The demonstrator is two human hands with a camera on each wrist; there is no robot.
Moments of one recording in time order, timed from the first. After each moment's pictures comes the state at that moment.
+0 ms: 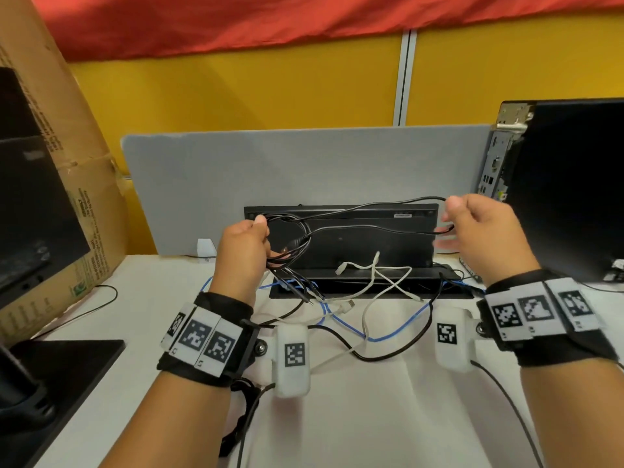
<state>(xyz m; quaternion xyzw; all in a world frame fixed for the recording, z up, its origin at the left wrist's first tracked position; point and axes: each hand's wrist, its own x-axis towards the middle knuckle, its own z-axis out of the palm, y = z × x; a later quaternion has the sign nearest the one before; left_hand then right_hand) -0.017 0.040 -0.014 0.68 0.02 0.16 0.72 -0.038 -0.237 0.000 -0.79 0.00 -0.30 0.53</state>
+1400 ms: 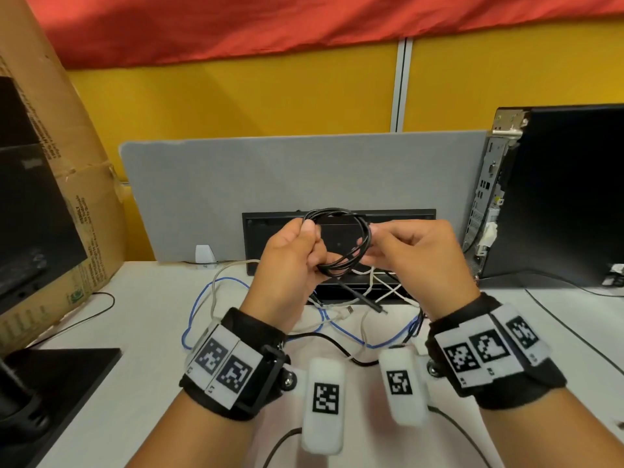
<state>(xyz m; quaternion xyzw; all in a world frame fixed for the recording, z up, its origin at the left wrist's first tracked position) -0.050 -0.007 -0.011 0.56 -0.18 0.02 0.81 -0.060 -0.165 -0.005 -0.71 -0.12 -0.21 0.67</state>
